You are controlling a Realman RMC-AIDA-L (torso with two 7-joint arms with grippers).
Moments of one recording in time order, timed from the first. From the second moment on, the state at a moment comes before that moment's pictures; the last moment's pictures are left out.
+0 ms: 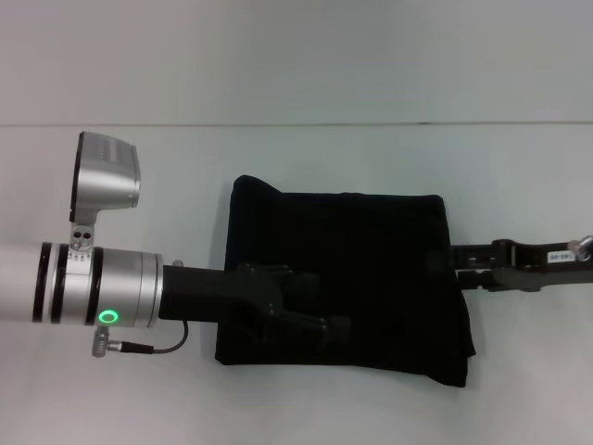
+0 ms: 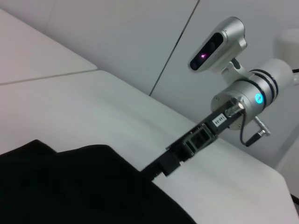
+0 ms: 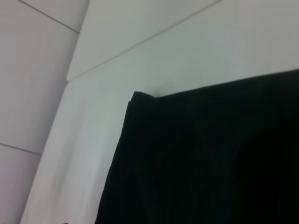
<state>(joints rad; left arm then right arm) -0.68 -2.13 0.70 0.56 2.14 1.55 -1.57 0.71 1.92 -0.70 -0.37 -2.17 -1.37 2.27</state>
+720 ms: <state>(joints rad) -0.68 -2.13 0.70 0.56 2.14 1.54 -1.57 0.73 1.98 -0.72 -0.37 -2.16 -1.24 2.27</state>
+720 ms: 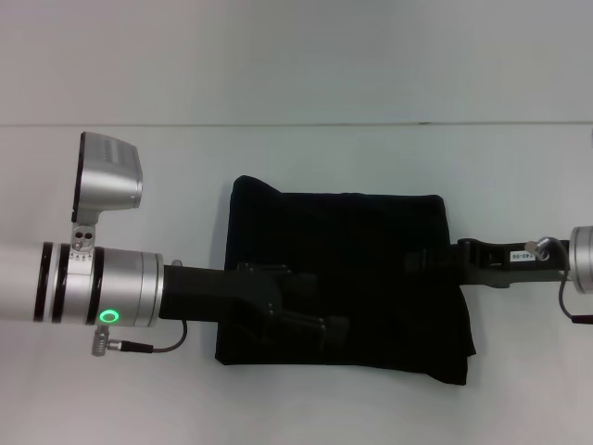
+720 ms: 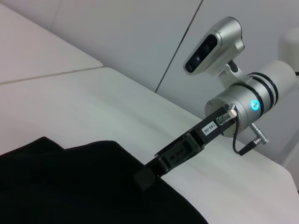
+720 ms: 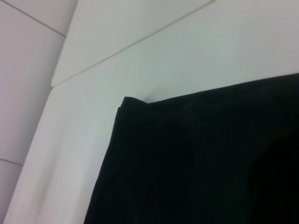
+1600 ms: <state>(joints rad) -0.68 -2.14 0.70 0.55 2.14 1.52 -1.58 0.74 2.00 -0.71 -0.42 -2.08 -1.23 2.11</state>
